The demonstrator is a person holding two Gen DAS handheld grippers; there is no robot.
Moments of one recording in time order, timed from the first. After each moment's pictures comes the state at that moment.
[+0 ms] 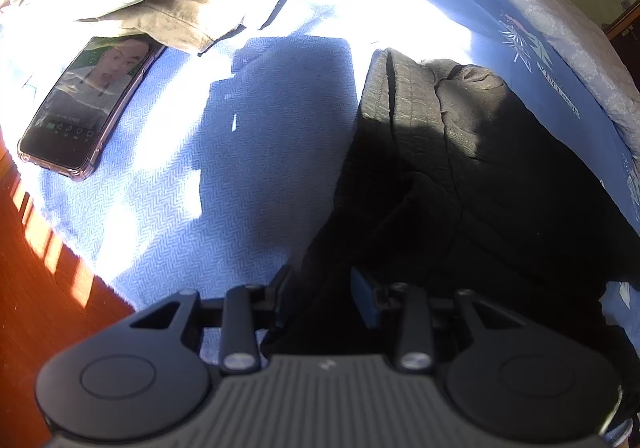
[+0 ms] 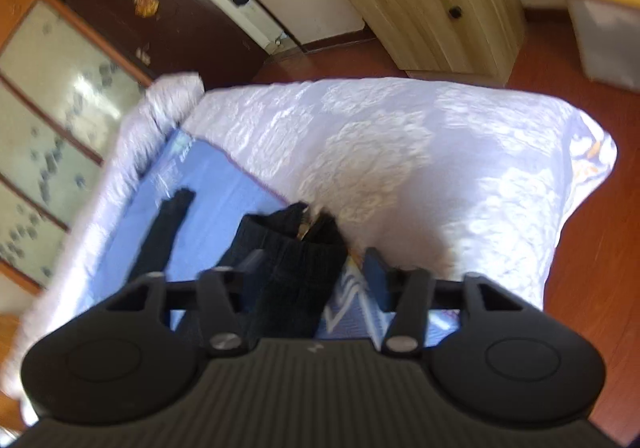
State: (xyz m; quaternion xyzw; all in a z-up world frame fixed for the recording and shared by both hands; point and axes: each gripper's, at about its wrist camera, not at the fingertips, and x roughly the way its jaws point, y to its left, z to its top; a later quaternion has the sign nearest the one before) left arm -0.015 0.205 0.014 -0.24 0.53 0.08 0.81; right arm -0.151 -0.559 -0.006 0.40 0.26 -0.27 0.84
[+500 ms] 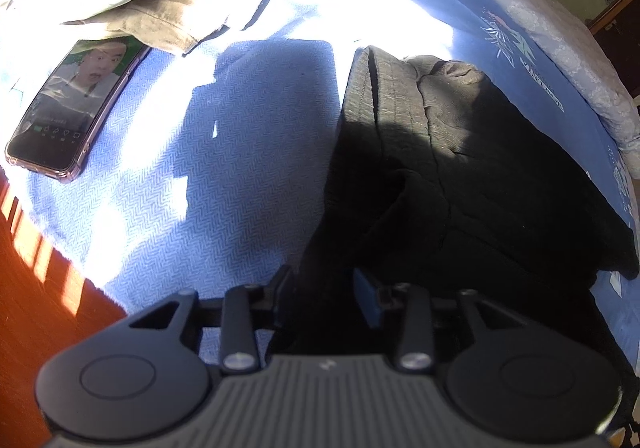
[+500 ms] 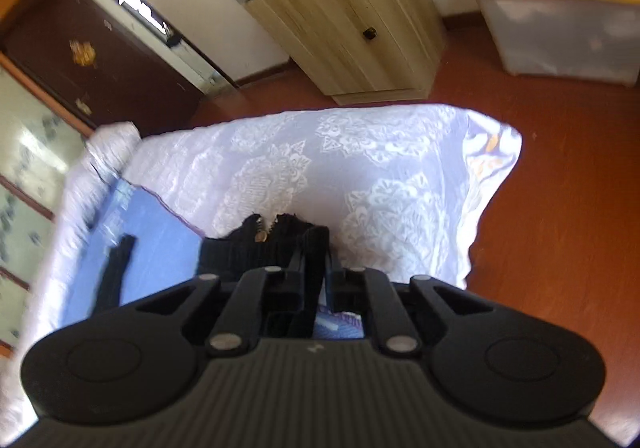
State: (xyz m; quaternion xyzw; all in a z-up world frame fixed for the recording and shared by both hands) left arm -0.019 0.205 0.016 -0.24 0.52 0.05 0.82; right arm -0.225 -0.576 -0.017 0.47 0.18 -0.37 0.78
